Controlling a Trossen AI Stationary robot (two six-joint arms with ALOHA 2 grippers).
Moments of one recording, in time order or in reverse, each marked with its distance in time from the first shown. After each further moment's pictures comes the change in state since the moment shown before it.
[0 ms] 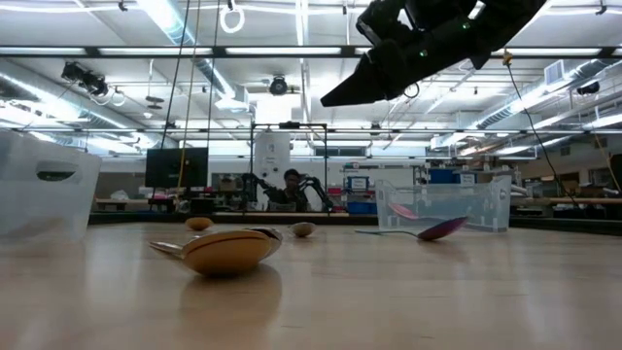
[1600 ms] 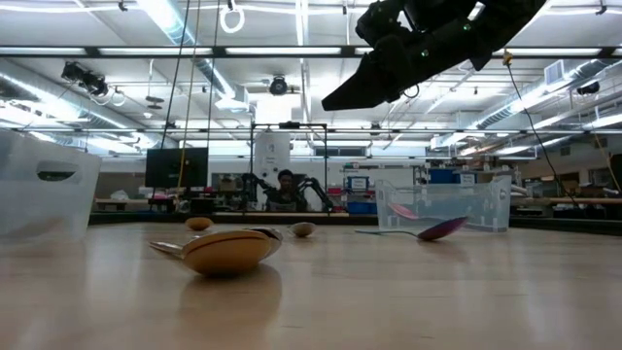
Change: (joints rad) left arm 0.216 -0.003 0.165 -0.234 -0.016 0.322; right arm 0.001 0.004 0.000 -0.021 -0.029 0.069
